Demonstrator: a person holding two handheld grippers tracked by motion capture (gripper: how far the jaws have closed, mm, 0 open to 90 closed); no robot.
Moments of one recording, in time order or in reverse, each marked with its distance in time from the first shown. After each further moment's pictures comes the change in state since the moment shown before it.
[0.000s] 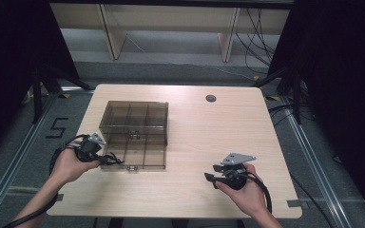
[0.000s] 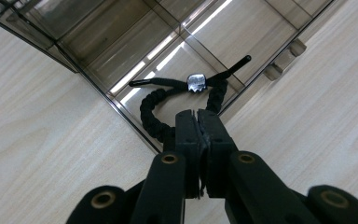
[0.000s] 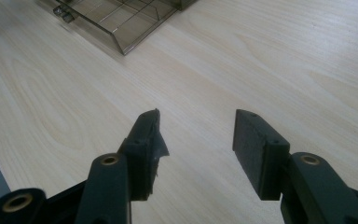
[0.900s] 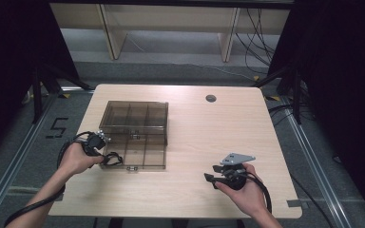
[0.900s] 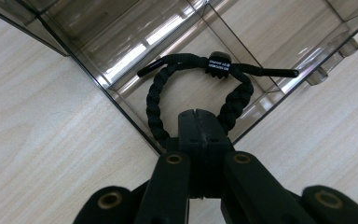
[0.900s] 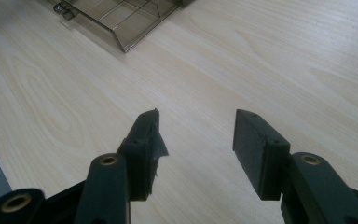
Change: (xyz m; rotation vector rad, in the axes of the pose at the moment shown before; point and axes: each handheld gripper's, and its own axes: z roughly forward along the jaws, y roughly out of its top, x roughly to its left) left arm 0.015 0.011 0.028 0.105 -0.044 -0.097; right arm 0.001 0.000 0.001 0.012 0.000 0.004
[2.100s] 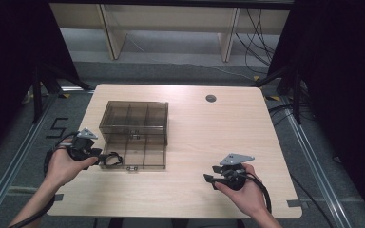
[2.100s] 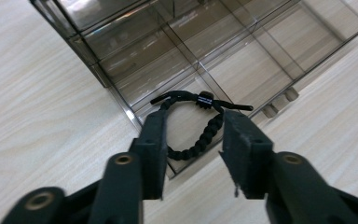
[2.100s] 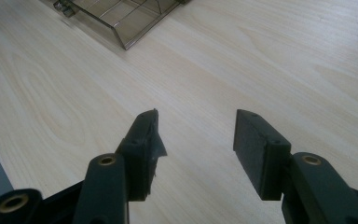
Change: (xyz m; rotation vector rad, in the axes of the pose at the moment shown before) left arm -0.021 -0.030 -0.049 -0.302 0.076 -0.057; right arm 0.002 -0.001 0.001 0.011 0.007 0.020
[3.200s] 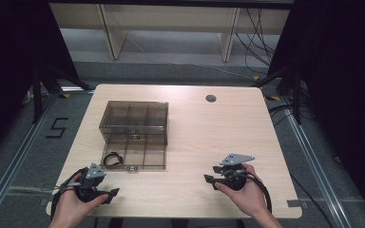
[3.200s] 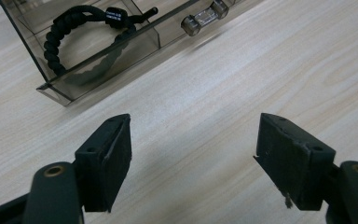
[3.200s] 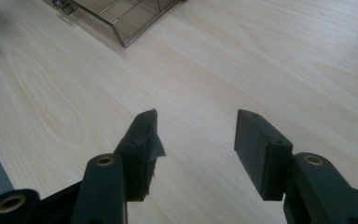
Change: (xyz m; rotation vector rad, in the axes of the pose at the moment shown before) left arm -0.070 -0.065 0.019 0.011 0.021 -0.001; right arm -0.002 -0.001 0.000 0.005 0.002 -0.013
